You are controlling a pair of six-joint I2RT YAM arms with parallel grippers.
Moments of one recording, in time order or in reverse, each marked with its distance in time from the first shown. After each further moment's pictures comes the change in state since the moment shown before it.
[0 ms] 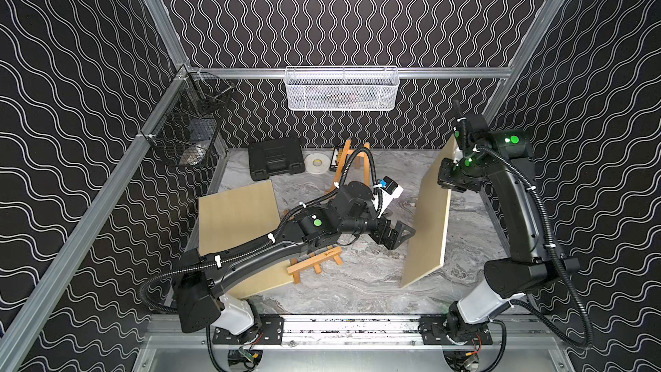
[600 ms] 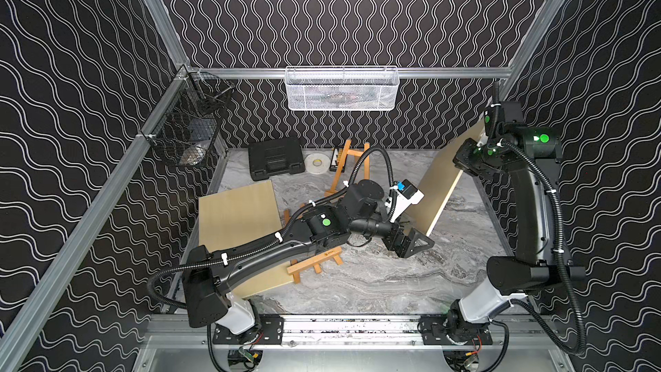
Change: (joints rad) left arm -0.058 0.042 0.096 0.035 0.189 -0.010; right arm -0.150 0.003 0.126 0.124 -0.095 0.144
